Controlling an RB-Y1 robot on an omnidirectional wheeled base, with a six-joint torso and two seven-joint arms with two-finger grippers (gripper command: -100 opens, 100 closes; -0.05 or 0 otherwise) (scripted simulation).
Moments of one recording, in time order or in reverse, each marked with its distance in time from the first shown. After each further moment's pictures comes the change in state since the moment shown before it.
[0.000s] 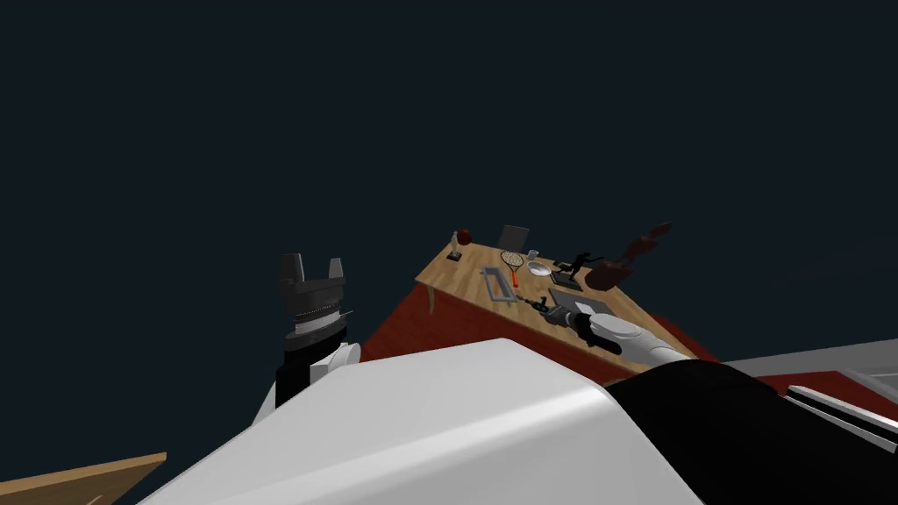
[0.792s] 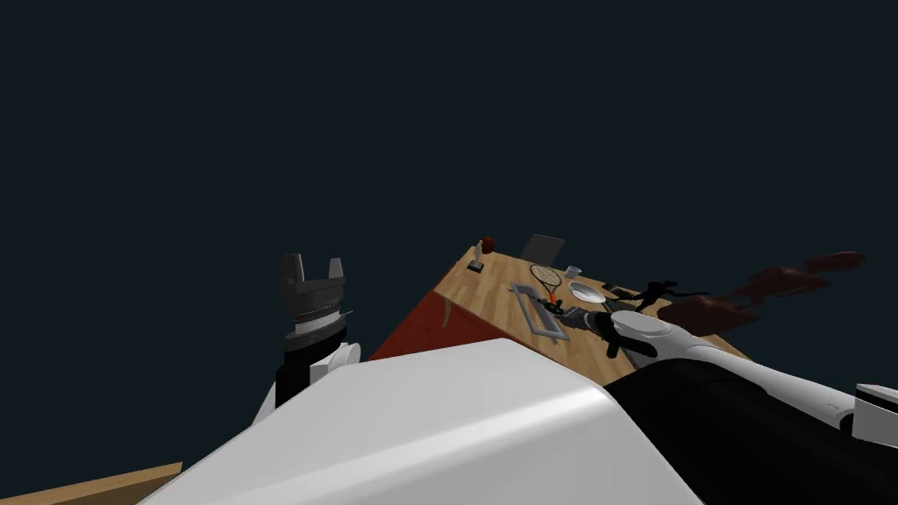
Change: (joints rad) left arm 0.000 0.000 0.000 0.000 0.000 0.000 0.000; right arm 0.100 -0.142 -0.032 -0.007 -0.012 -0.072 -0.095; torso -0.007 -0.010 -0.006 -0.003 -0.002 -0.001
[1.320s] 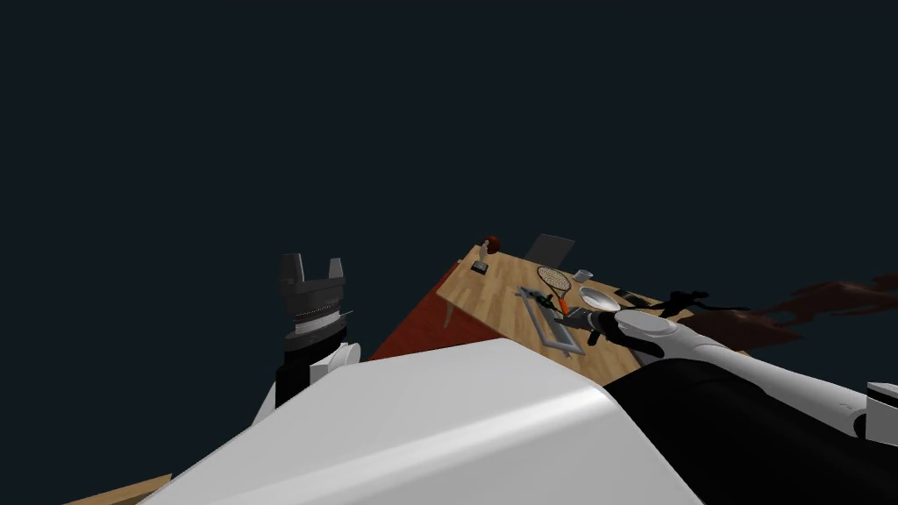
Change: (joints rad) left arm 0.000 0.000 0.000 0.000 0.000 0.000 0.000; right arm 0.015 -0.025 -0.004 0.003 0.002 -0.012 -0.015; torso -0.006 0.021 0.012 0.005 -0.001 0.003
